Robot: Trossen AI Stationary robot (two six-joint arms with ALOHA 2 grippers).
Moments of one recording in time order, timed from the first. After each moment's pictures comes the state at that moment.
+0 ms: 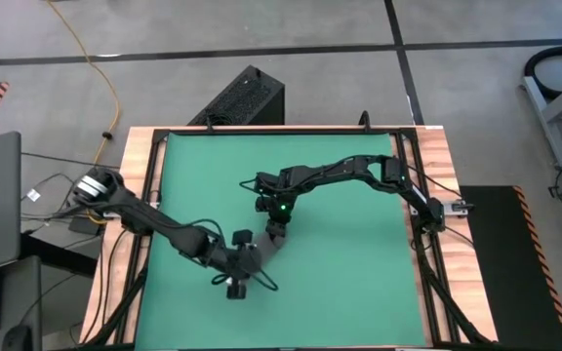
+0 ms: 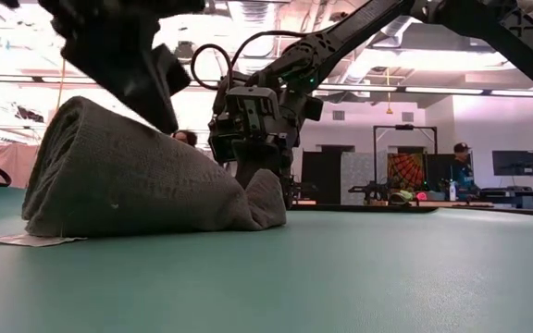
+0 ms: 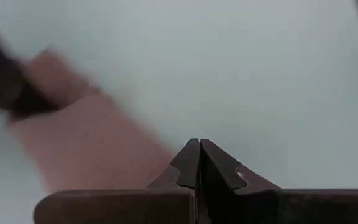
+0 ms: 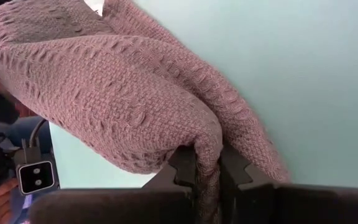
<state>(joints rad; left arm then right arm) -0.44 1.61 0.99 -0.26 -0.18 -0.34 -0.16 2.26 1.66 -0.63 -0.62 0.22</state>
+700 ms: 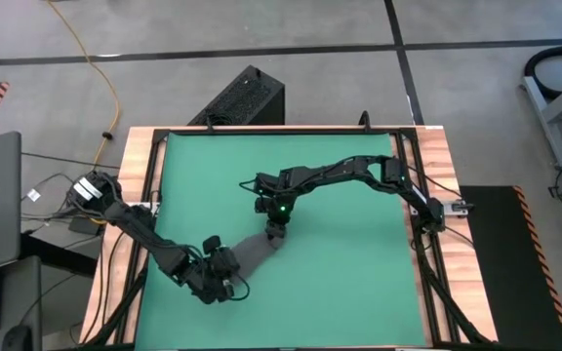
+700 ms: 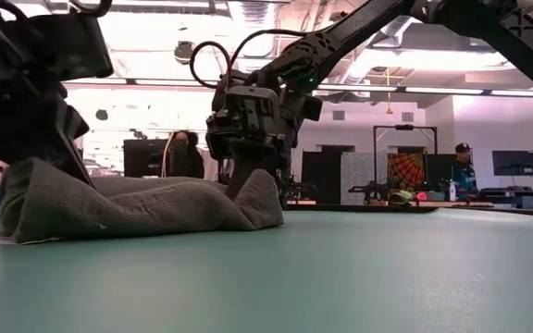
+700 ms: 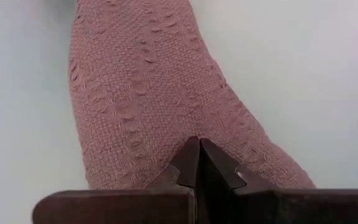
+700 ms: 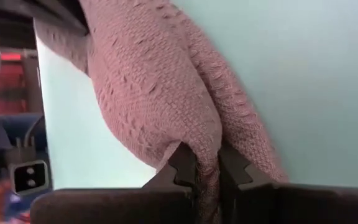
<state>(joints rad) -0.68 1.60 0.74 -0.27 -0.51 -0.96 -0.16 2.26 1.66 -0.63 -0.60 0.16</state>
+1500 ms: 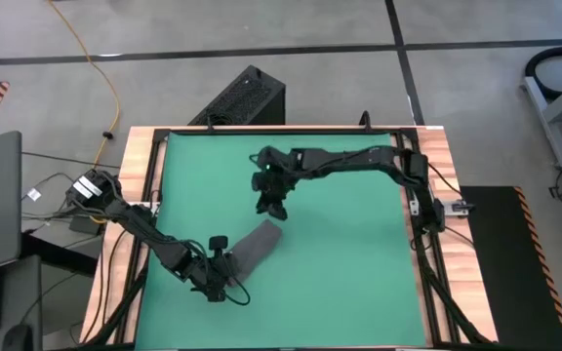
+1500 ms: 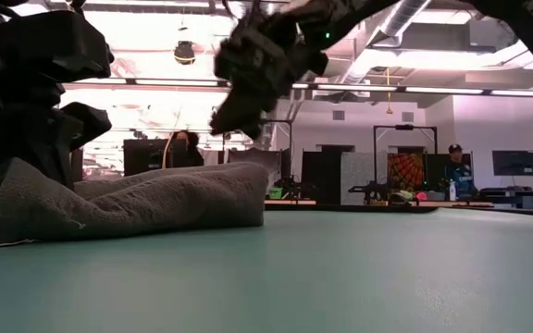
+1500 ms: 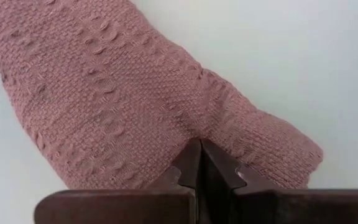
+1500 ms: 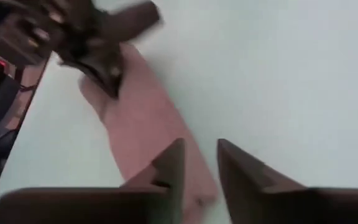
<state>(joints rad) -0.61 1.60 0.73 -0.30 -0.37 -0.59 -0.19 2.04 1.66 -0.46 -0.52 -0.06</state>
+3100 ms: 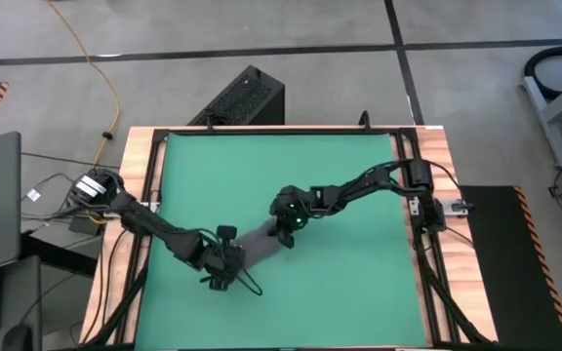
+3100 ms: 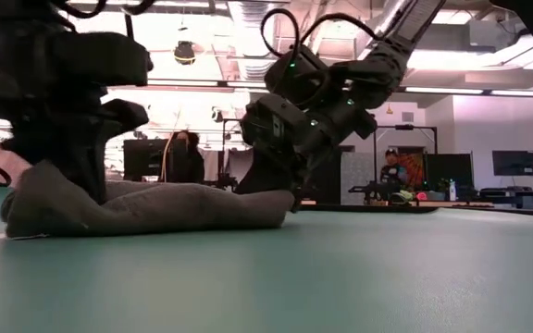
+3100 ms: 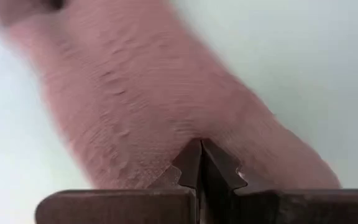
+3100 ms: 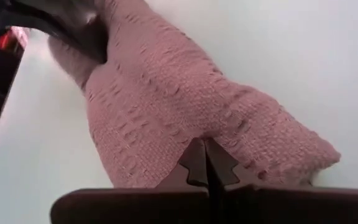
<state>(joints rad) -0.47 1.60 0.84 -0.44 -0.30 -0.29 -0.05 2.04 1.08 0.19 -0.33 0.34</state>
